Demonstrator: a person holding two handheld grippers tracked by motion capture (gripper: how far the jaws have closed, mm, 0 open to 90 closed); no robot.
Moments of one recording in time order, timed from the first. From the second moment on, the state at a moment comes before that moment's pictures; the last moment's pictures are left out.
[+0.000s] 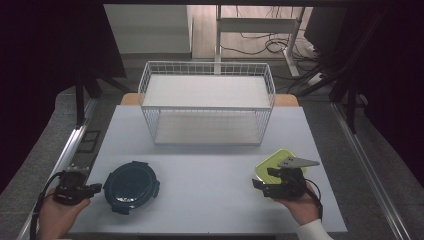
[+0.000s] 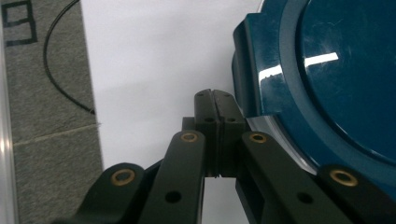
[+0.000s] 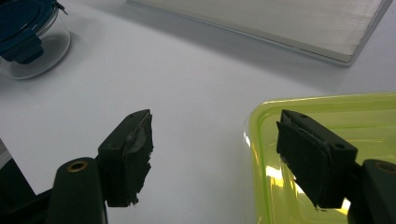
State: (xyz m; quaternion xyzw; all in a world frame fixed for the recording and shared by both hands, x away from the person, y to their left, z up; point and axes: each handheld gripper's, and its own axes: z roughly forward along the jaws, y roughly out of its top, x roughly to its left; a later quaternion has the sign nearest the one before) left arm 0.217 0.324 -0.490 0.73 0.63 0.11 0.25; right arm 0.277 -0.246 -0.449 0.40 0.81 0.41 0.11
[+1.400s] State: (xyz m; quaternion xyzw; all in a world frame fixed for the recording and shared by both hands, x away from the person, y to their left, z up) left arm 0.240 0.229 -0.483 0.78 0.56 0.09 0.26; right arm 0.276 -0.242 -0.451 0.40 0.82 0.41 0.10
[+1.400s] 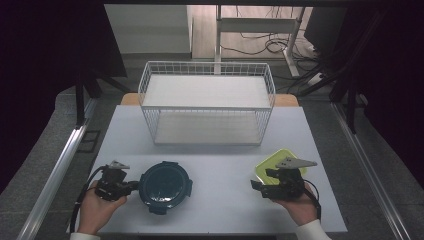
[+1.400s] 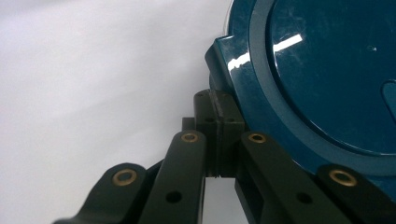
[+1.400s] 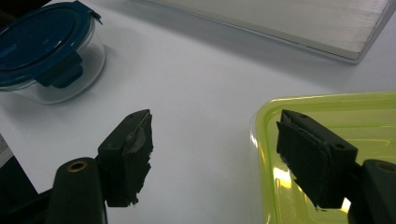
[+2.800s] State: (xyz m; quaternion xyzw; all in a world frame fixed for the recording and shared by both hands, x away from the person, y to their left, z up) left arm 0.250 0.136 -0.484 0.83 0.47 0.02 0.31; right arm 0.276 -0.241 -0.448 0.40 0.81 0.42 0.11
